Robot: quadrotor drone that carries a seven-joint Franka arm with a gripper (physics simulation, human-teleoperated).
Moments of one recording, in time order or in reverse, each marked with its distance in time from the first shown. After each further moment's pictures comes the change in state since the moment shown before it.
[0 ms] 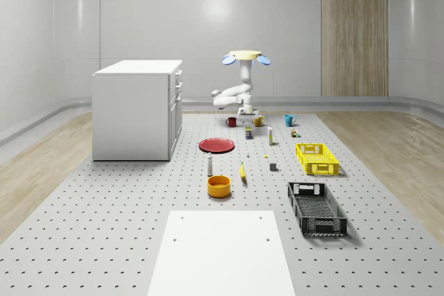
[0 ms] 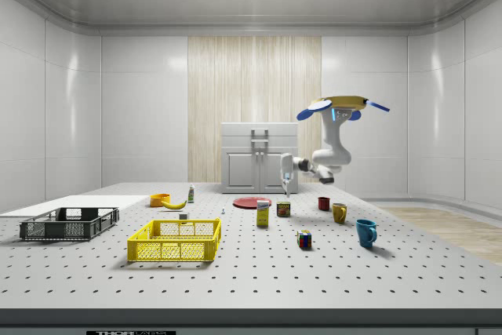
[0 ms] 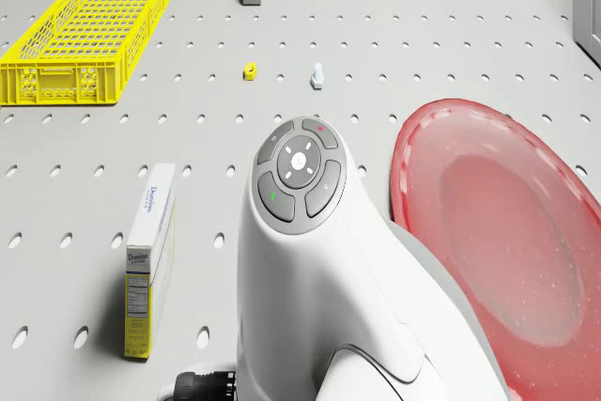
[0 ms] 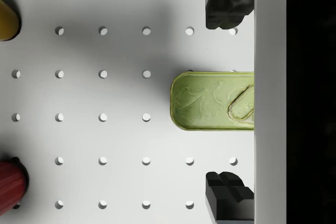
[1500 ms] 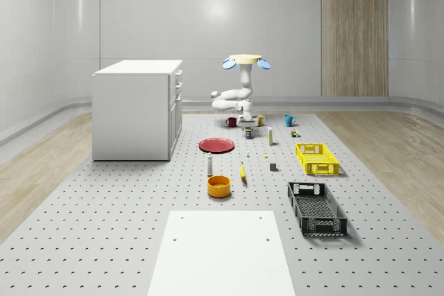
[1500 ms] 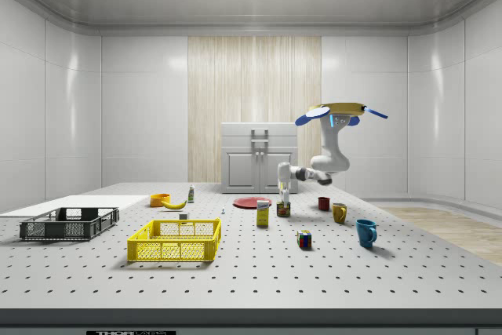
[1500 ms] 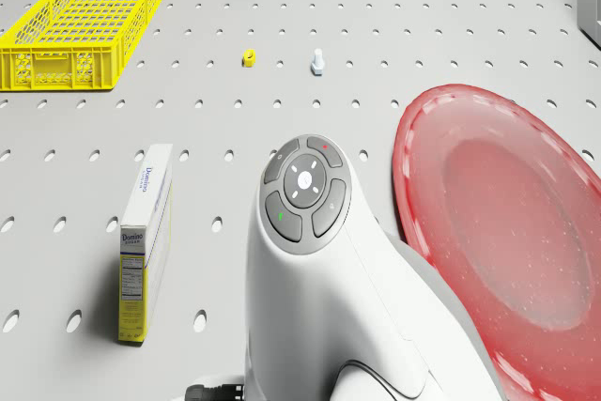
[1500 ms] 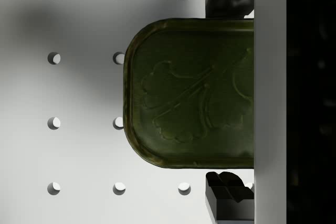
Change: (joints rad) arm -0.039 -0.123 -0.043 0.042 -0.016 0.144 0.010
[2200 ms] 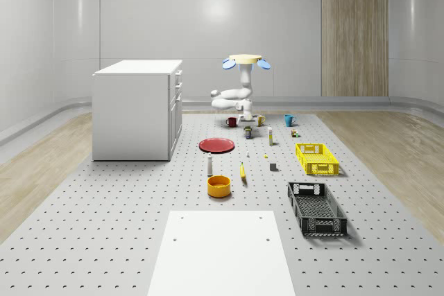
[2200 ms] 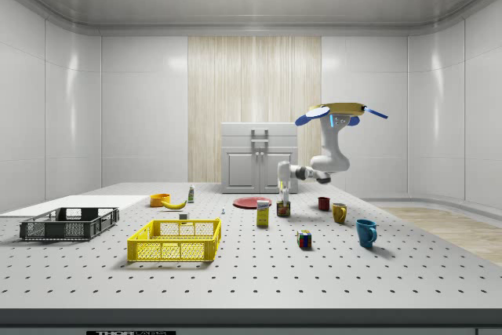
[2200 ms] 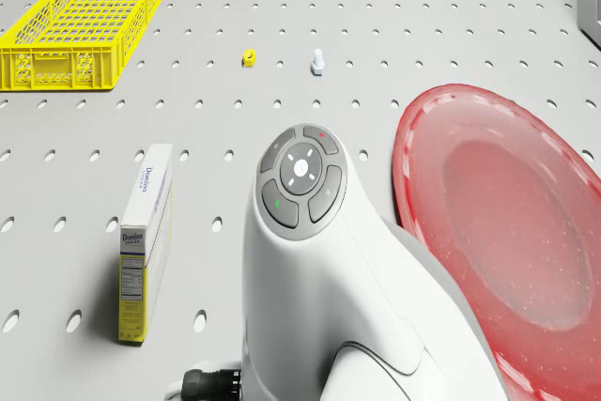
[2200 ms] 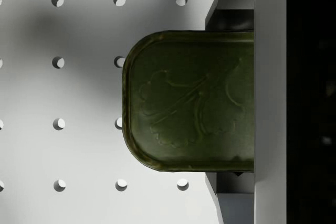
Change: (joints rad) arm -0.023 -0.029 0.054 -0.003 0.055 0.009 0.031
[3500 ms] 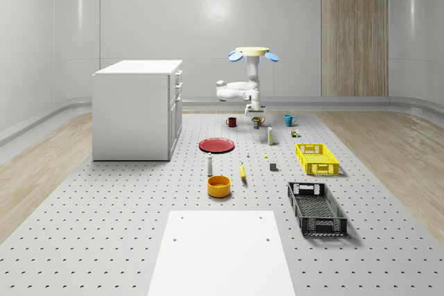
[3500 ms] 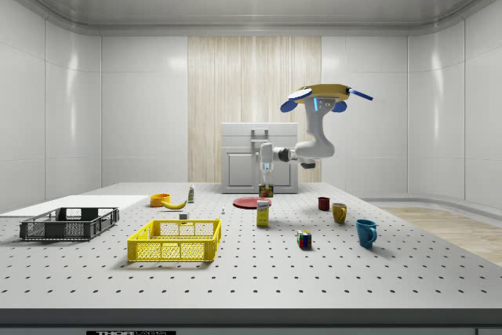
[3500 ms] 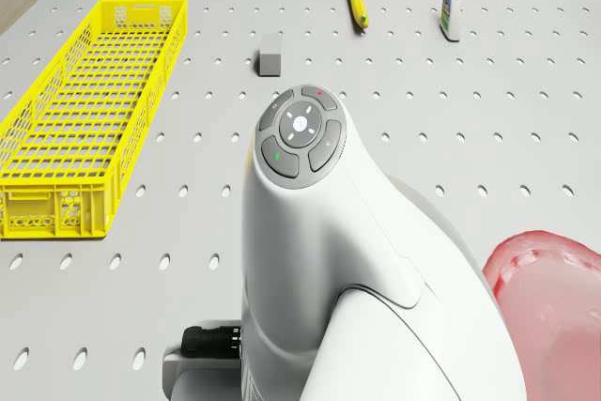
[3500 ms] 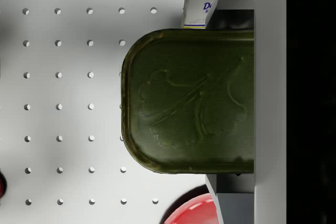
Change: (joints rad) arm -0.026 -0.070 0.115 -0.008 0.129 0.032 0.028
